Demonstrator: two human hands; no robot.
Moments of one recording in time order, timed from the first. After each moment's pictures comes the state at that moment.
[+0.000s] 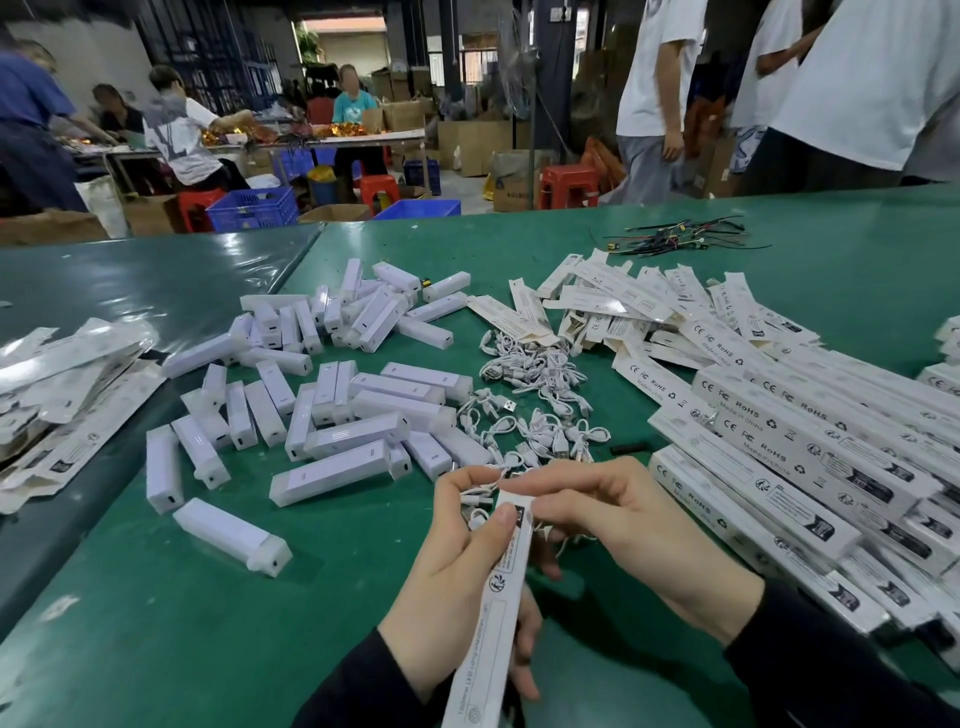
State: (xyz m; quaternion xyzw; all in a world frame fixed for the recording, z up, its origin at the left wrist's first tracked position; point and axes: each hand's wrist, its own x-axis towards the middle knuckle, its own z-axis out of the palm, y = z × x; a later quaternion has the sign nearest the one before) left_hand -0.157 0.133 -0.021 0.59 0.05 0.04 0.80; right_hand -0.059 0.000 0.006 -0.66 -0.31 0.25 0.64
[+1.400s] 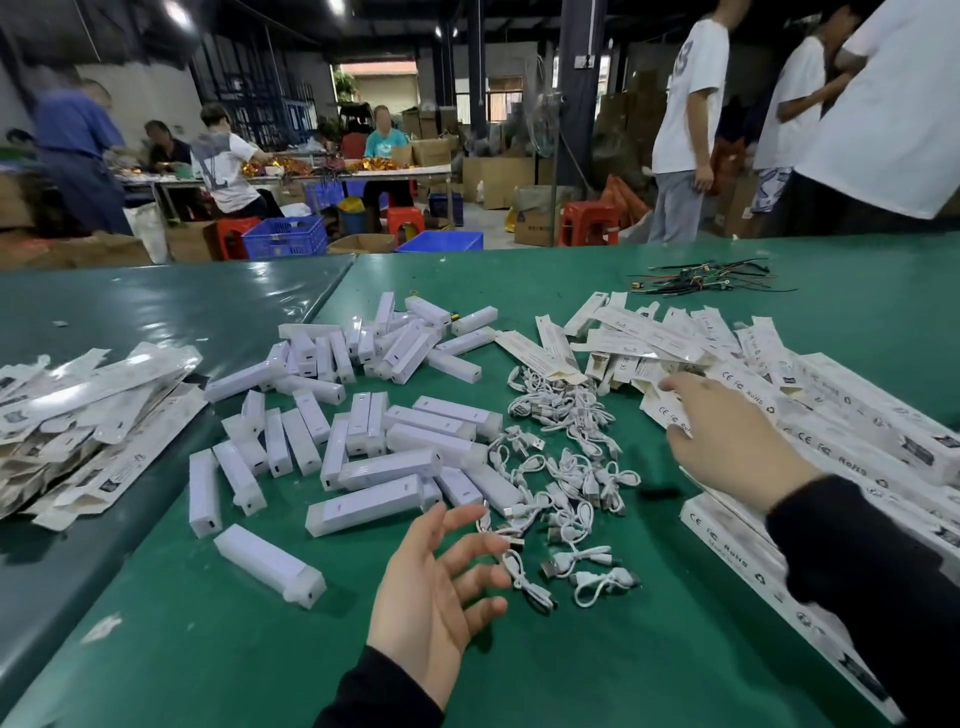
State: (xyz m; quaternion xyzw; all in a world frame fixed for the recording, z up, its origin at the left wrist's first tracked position) left_hand -0.156 0.156 -0.008 0.40 0.24 0.14 0.87; right_hand 0.050 -0.006 0.039 -0.96 -0.26 -0.05 0.13
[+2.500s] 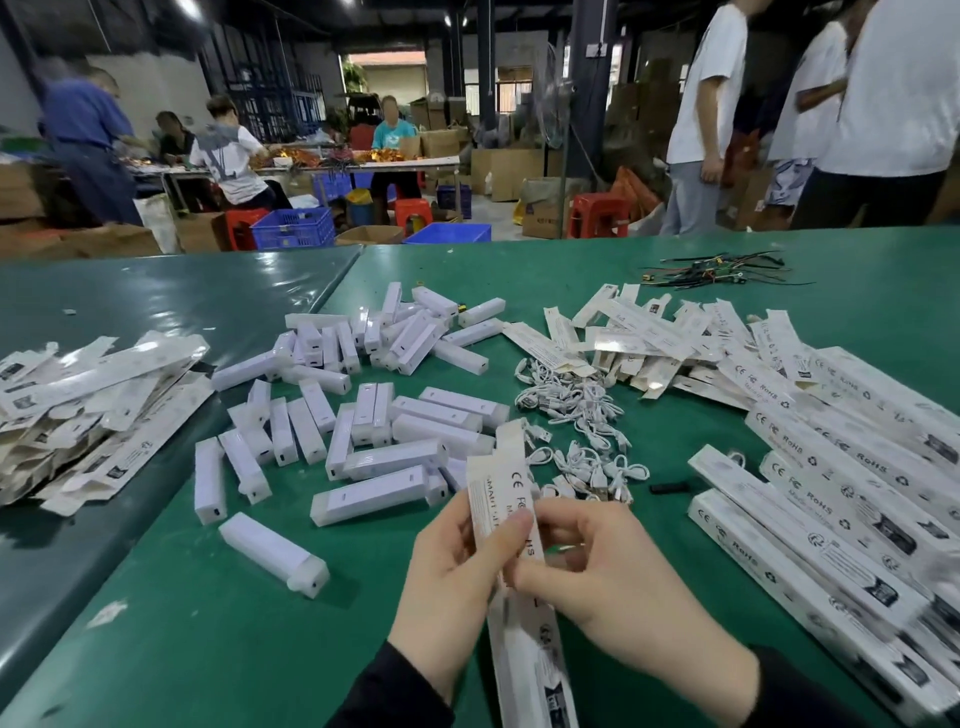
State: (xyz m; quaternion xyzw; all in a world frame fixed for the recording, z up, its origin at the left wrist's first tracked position) left_hand -0.151 0.149 -0.015 0.61 0.12 0.23 0.75; right_hand -0.084 0.033 0.017 -0.69 -0.34 0.26 0.58
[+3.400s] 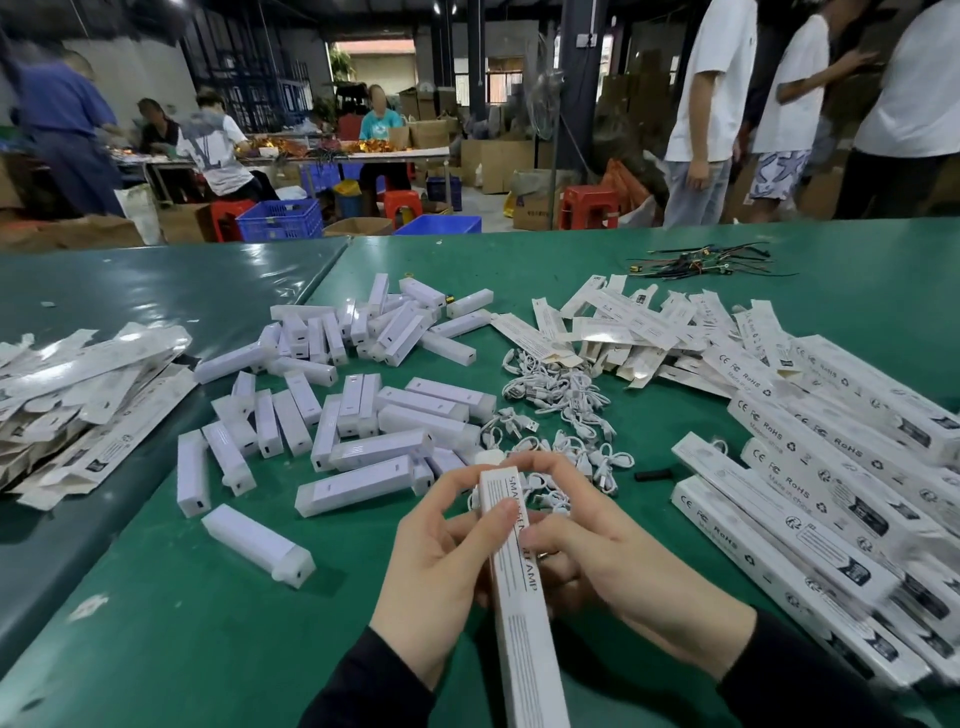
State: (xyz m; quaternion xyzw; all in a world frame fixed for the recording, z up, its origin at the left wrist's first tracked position) left_hand -0.153 0.149 -0.015 0.62 0.09 0.19 0.76; right_hand -0.068 0.020 0.010 -0.58 -0.31 0.43 0.61
